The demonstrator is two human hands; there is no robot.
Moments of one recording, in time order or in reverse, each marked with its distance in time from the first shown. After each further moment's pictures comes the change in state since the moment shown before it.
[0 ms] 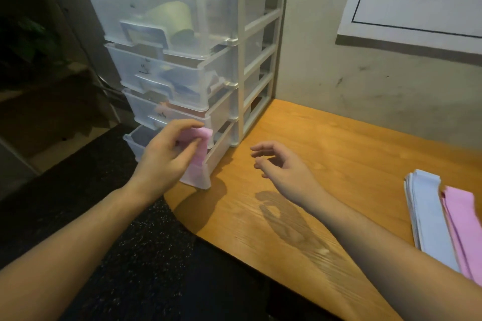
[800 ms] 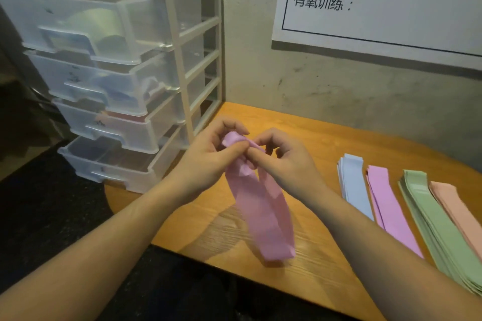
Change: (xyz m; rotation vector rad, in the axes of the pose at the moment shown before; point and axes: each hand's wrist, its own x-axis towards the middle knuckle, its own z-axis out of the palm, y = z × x) left_hand 0.024 0.125 0.108 -0.701 -0.288 -0.136; right_hand -0.059 -0.014 -0.082 -0.021 0.218 -0.262
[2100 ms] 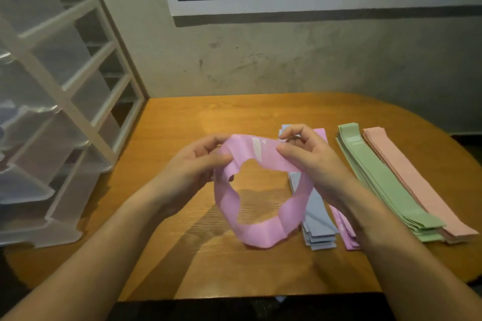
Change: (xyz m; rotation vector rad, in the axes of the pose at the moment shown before) left_hand 0.061 -0.043 0.088 -0.246 -0.403 -0.369; right_hand -0.066 0.058 -0.138 0.295 0.325 0.394
